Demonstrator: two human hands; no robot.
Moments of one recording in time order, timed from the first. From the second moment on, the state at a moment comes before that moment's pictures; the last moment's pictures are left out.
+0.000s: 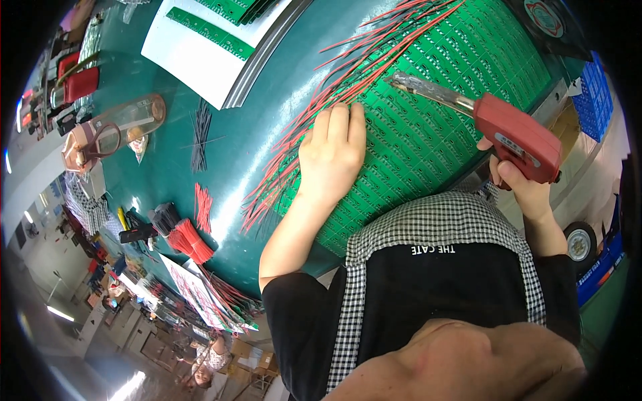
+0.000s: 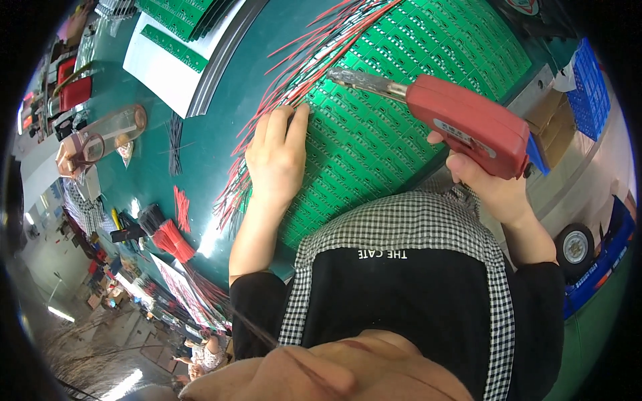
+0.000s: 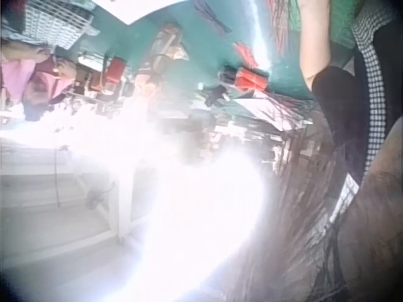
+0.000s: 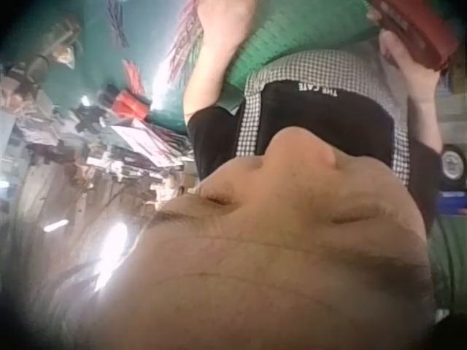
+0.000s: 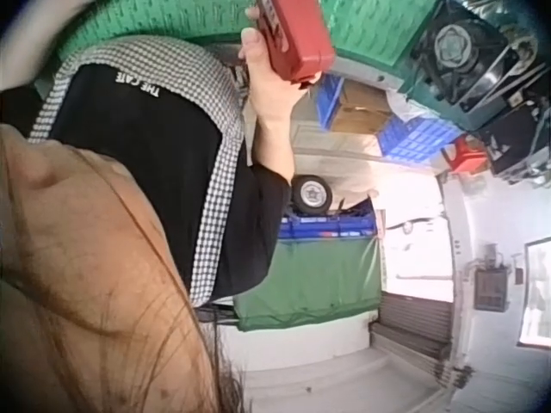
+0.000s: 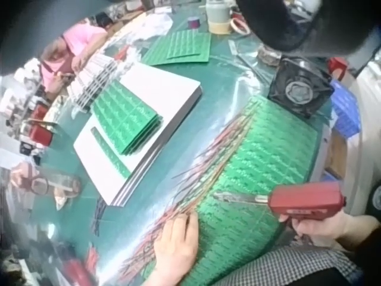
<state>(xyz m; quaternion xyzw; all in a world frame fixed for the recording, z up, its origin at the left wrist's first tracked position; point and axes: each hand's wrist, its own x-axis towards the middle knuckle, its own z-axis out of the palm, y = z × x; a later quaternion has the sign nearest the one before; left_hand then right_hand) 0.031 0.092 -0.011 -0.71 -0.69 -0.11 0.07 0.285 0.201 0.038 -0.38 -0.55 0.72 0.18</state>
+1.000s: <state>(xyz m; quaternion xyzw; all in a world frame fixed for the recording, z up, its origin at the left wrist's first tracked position) 0.037 0.112 -0.013 -0.73 -0.67 -0.14 0.08 0.278 0.204 0.030 -0.42 -0.57 0.69 0.13</state>
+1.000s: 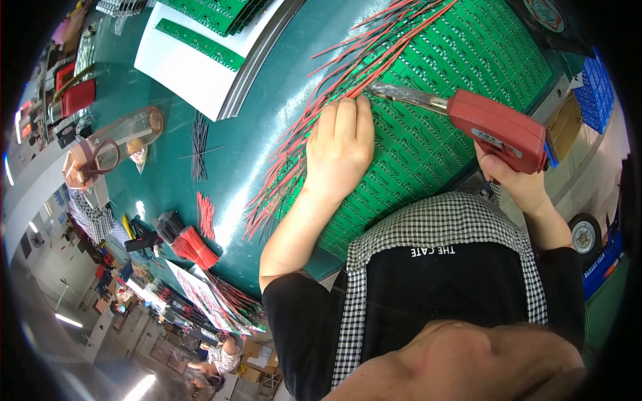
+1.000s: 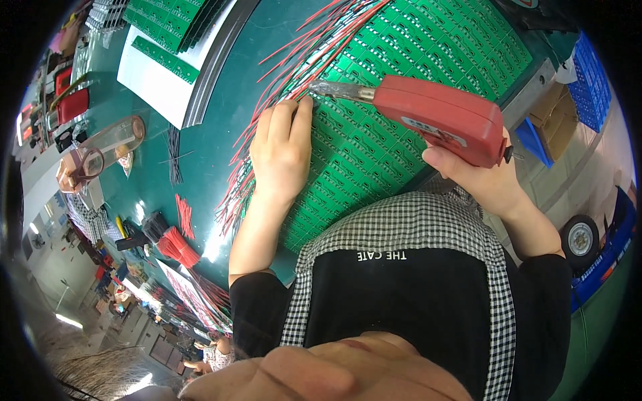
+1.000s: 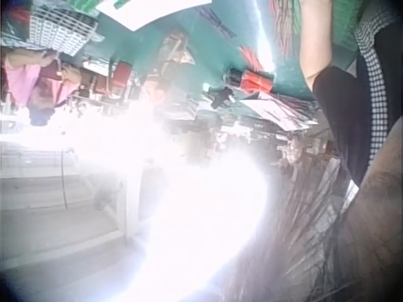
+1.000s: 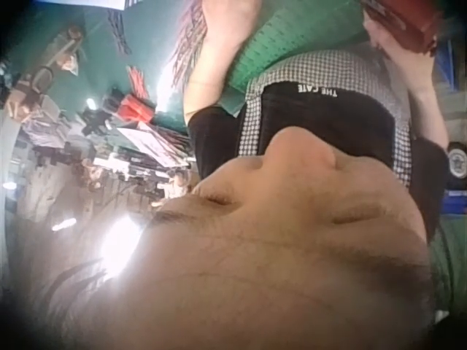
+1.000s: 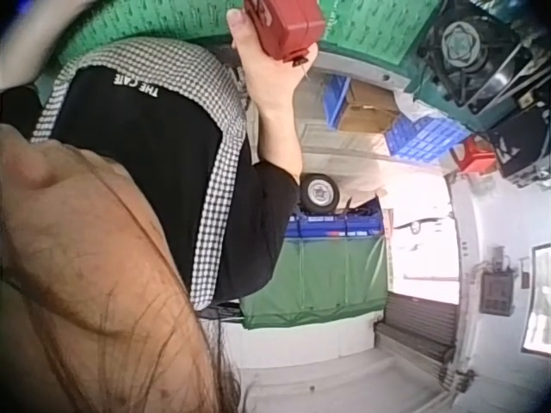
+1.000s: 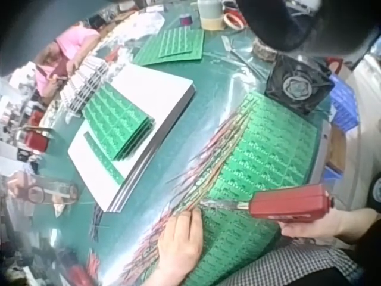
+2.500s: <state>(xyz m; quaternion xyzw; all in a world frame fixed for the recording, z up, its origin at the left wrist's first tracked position) 0.041 0.132 -0.012 -0.74 -0.65 -0.15 0.07 0.284 0.216 0.034 -0.45 -0.51 0.72 0.15</state>
